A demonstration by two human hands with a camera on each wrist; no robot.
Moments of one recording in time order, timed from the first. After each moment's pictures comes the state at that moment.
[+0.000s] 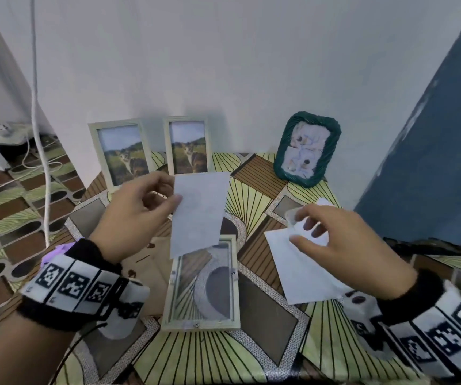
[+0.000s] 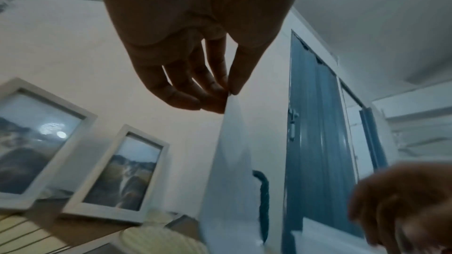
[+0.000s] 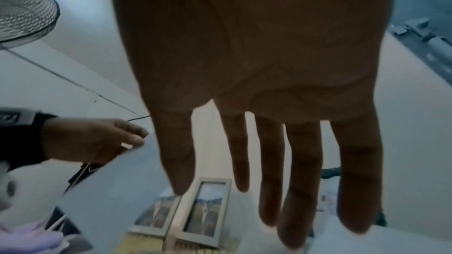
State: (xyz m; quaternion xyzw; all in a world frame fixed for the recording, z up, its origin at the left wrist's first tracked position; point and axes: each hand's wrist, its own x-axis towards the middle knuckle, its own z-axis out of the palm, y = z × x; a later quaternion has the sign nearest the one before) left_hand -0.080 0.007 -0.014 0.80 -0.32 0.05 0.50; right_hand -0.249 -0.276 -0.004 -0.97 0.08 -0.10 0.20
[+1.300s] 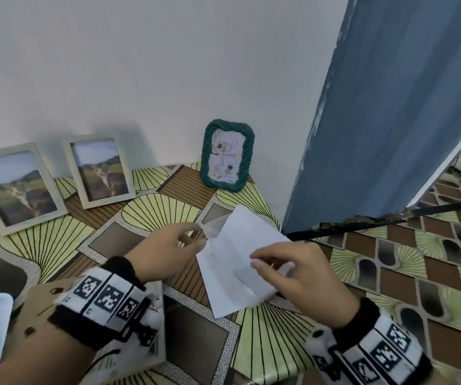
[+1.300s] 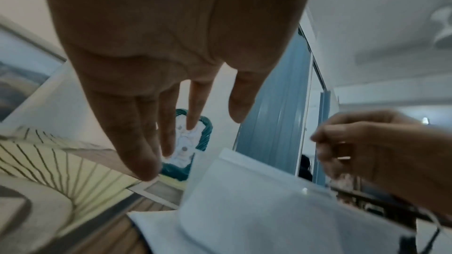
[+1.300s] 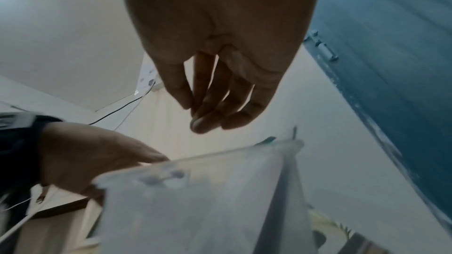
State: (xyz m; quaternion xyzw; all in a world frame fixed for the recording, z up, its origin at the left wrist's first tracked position) left_hand -0.112 -0.145 -0.039 0.87 -0.34 -0.22 0.28; right_hand -0.308 -0.322 -0.048 -0.91 0.05 -0.23 0.35
